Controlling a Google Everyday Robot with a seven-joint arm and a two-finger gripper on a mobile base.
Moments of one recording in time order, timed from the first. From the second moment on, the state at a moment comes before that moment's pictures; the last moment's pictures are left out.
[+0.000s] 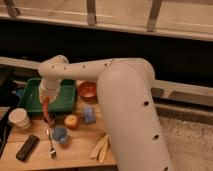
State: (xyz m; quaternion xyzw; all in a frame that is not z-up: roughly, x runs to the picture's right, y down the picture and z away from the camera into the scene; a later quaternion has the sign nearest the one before) arm -0.302 0.050 0.788 -0.37 0.06 0.66 0.64
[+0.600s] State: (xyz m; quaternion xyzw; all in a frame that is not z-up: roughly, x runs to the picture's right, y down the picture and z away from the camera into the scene) arm -0.289 0.052 0.810 -0.37 0.08 0.67 0.64
